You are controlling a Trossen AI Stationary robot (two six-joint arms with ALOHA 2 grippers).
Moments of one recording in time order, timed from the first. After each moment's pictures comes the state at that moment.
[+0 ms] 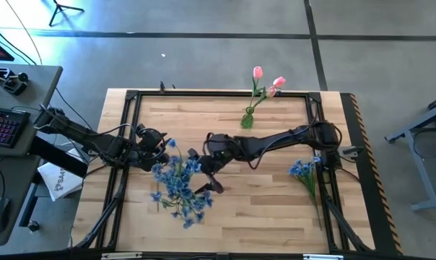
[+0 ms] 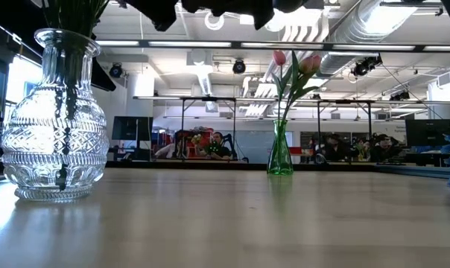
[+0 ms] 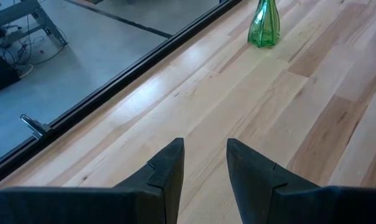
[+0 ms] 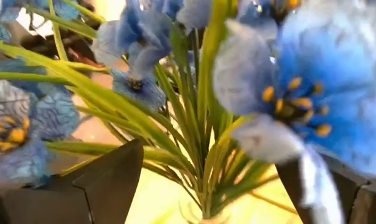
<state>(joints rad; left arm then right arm) -0.36 0.89 0.55 -0.63 -0.97 -0.68 0.09 2.00 1.51 0.25 -0.56 -0.15</state>
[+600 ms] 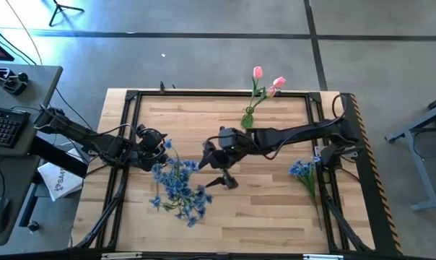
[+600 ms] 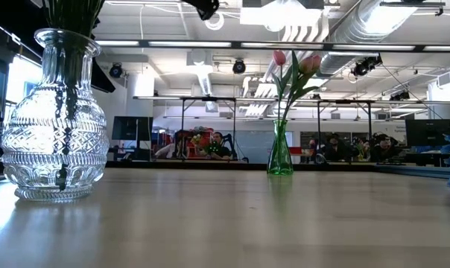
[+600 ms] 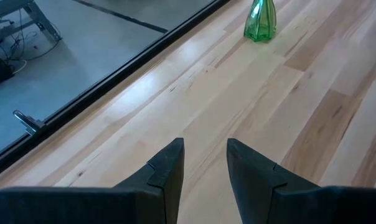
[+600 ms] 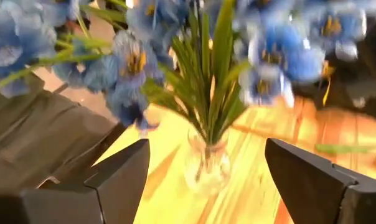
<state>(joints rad) -0.36 0.89 0.55 -0.64 -0.95 -0.68 0.10 1.80 1.51 -0.20 -0.42 -0.16</state>
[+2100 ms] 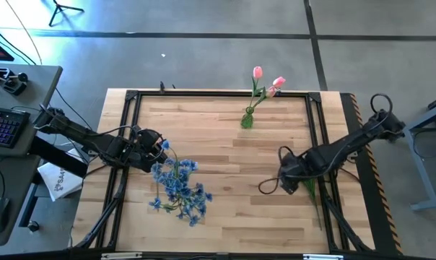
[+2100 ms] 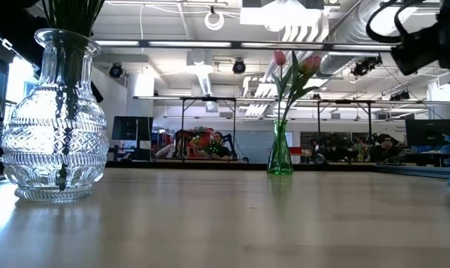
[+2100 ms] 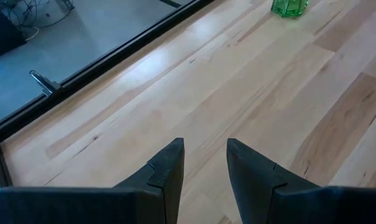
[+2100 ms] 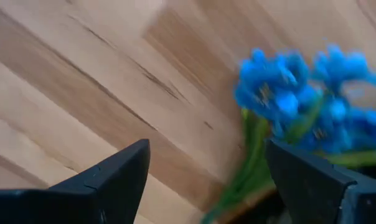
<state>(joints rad) -0.36 0.89 0.55 -0.81 -0.93 -0.89 0.45 1.23 0.83 -1.15 -0.04 1.25</state>
